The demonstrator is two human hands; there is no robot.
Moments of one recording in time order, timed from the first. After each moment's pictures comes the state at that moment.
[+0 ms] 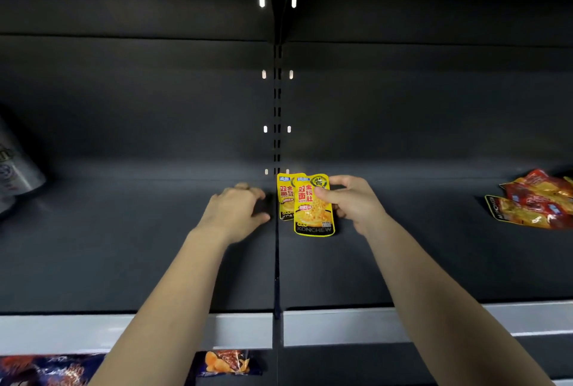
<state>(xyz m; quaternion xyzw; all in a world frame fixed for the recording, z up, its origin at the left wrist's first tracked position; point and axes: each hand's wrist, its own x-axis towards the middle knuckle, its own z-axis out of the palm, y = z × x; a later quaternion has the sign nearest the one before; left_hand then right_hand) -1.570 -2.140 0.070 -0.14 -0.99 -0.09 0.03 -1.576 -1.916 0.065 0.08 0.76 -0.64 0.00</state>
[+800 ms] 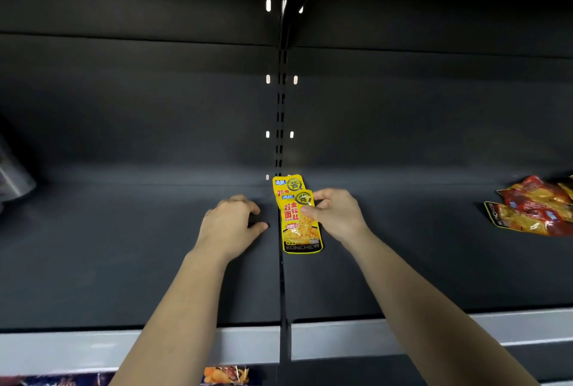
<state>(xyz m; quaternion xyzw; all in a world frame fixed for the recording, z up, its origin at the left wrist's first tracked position) -1.572 -2.151 0.051 -0.11 -0.98 -0.16 0.07 -1.580 -1.944 0.049 0.05 0.87 -0.49 -0.05</state>
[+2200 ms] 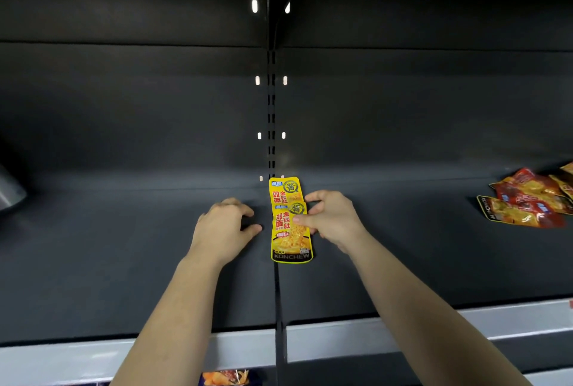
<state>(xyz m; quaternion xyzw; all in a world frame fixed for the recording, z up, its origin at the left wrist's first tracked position) -1.571 -2.151 0.051 -0.11 -0.98 -0.16 0.07 -1.573 -1.943 0.051 0.07 0.87 -0.49 0.00</state>
